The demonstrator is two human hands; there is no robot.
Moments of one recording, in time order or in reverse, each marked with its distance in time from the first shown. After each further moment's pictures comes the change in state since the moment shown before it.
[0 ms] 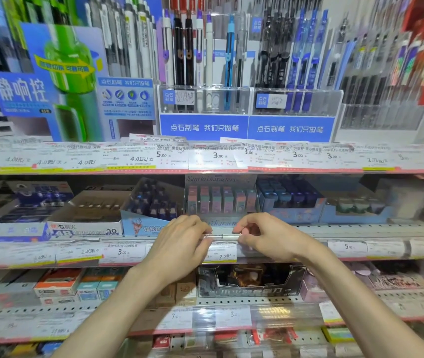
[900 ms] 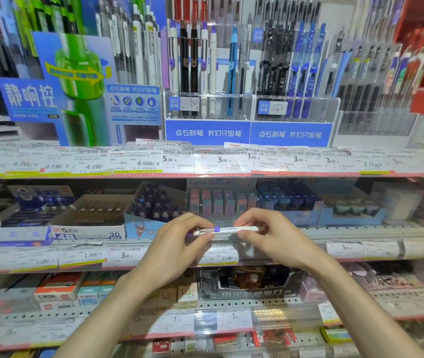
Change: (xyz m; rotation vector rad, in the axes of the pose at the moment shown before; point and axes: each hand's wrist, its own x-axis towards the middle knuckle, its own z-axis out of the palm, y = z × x) left_hand -0.010 -0.005 -0.019 -0.425 0.102 -0.059; right_hand -0.026 -0.021 -0.003 0.203 0.191 -0.090
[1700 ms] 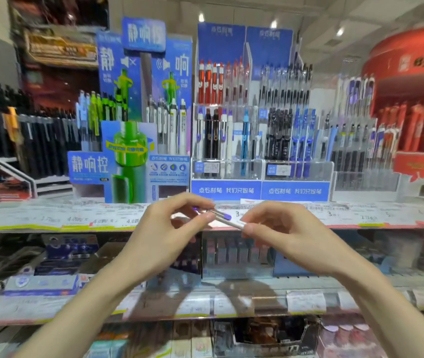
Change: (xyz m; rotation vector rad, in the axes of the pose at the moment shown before) left_hand 0.025 0.073 -0.124 -0.338 0.209 0.094; right_hand -0.012 -0.124 -0.053 0.111 0.073 -0.245
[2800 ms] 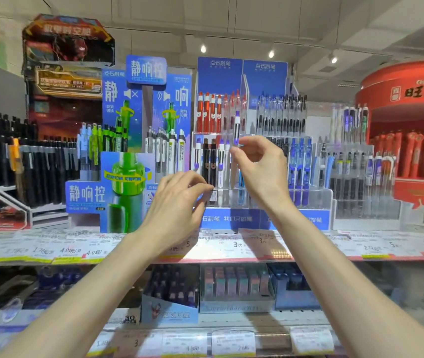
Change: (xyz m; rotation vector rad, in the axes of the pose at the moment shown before) left_hand 0.091 -0.014 0.000 0.879 0.083 0.366; right_hand 0.140 -0.030 -0.019 -0.045 0.785 -0.190
